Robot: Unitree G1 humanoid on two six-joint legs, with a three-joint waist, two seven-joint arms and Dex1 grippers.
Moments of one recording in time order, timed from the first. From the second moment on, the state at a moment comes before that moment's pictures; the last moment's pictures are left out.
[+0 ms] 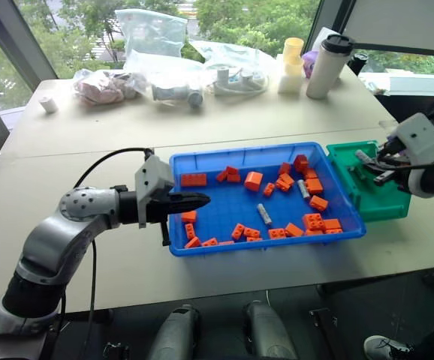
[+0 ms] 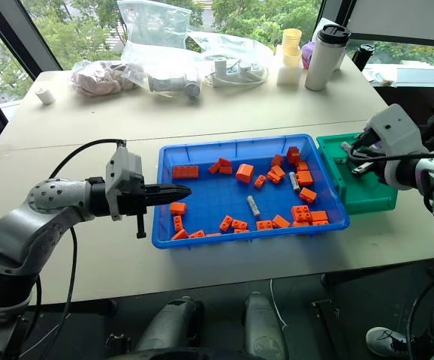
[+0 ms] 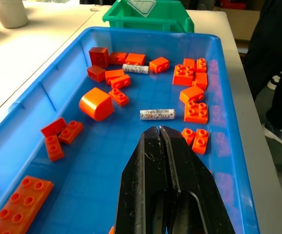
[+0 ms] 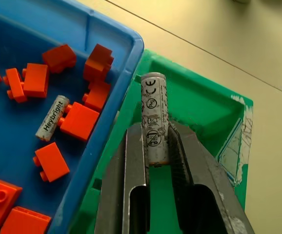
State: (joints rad) left arm -0.36 0.71 -0.06 -0.45 -0.57 0.60 -0.93; right arm -0.37 -1.00 -0.27 -0.29 0.14 1.10 0.80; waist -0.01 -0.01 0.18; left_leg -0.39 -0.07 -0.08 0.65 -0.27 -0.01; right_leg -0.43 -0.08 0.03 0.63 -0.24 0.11
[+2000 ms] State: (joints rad) left arm -0.36 0.70 -0.06 -0.47 -0.55 0.60 -0.89; right arm -0.57 -0.99 -0.17 -0.42 0.34 1.43 0.49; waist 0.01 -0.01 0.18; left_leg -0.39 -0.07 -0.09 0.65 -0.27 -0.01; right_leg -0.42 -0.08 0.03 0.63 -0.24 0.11
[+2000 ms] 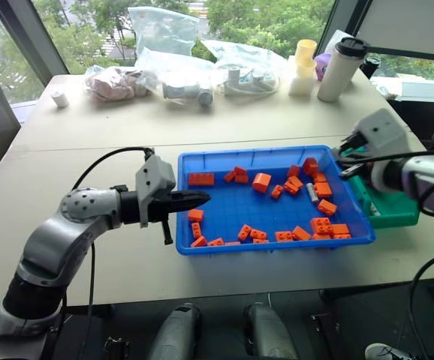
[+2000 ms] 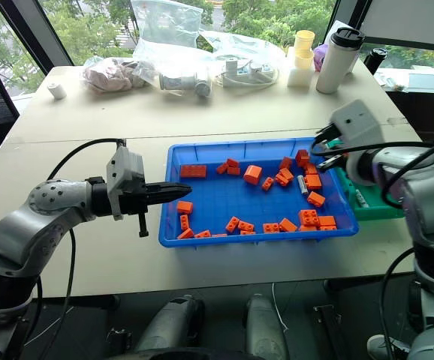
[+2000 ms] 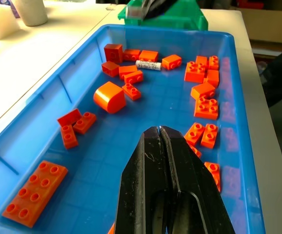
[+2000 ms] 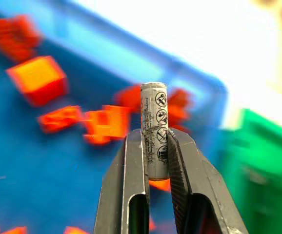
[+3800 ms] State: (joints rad) left arm -0.41 0.63 -0.09 -0.48 -0.53 0.63 -0.85; right arm -0.50 -0.72 0.07 -0.19 0.32 1.21 0.51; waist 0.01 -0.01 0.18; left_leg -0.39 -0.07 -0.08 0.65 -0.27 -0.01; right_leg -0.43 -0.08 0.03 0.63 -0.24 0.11
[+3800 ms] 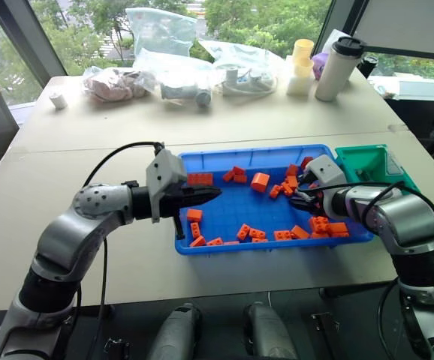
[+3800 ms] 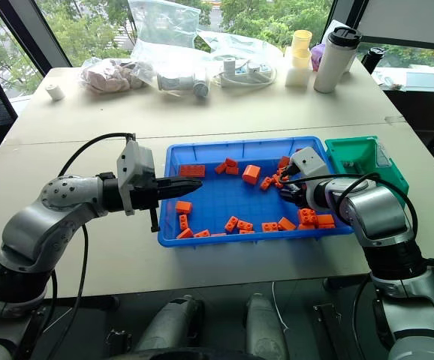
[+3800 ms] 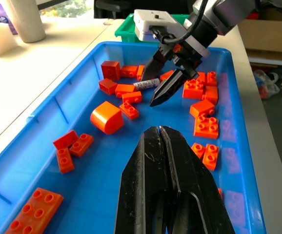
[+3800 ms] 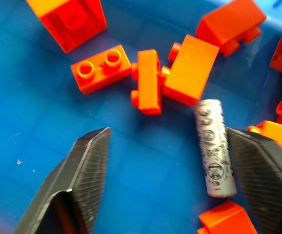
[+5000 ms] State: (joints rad) left arm -0.44 0.64 -0.09 -0.43 -0.56 0.63 -0.89; right arm -0.36 -1.02 -0.28 -0.08 0.29 1.10 0.58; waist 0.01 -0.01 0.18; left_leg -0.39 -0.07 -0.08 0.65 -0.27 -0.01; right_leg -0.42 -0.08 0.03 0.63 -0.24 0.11
